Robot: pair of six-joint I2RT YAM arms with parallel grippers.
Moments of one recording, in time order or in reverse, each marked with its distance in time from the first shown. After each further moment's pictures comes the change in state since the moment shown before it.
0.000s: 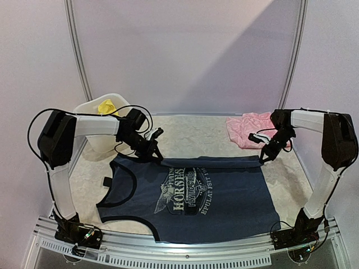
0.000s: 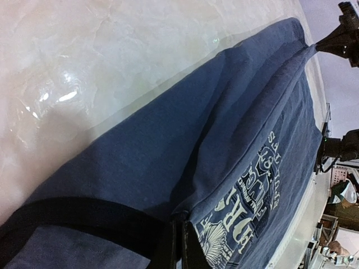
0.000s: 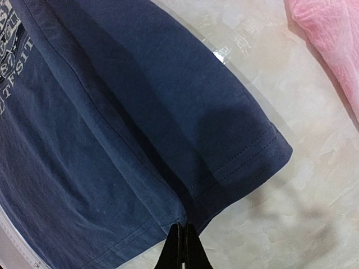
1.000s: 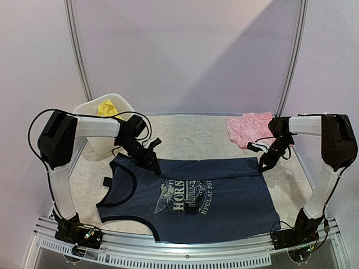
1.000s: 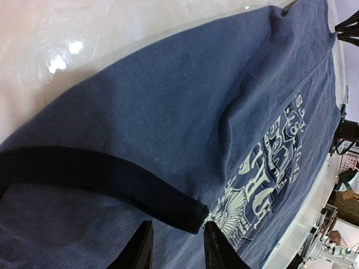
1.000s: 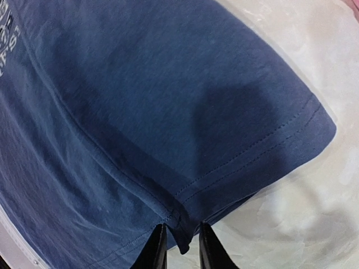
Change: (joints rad) left arm -0.011 -0.003 -0.035 -0.148 -0.048 0.045; right arm 0.019 -0.004 -0.112 0.043 0.011 0.001
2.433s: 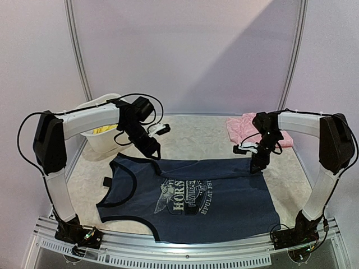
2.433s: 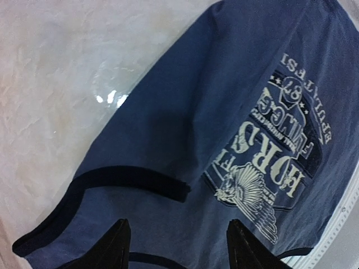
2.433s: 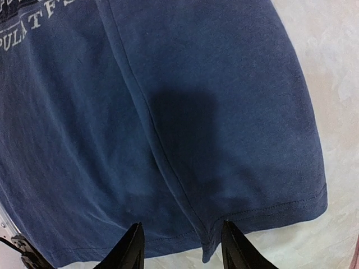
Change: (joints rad) left arm -0.102 -0.084 0.232 -0.240 -0.312 0.336; right arm 0.196 -0.018 0.092 -0.089 0.098 -0.187
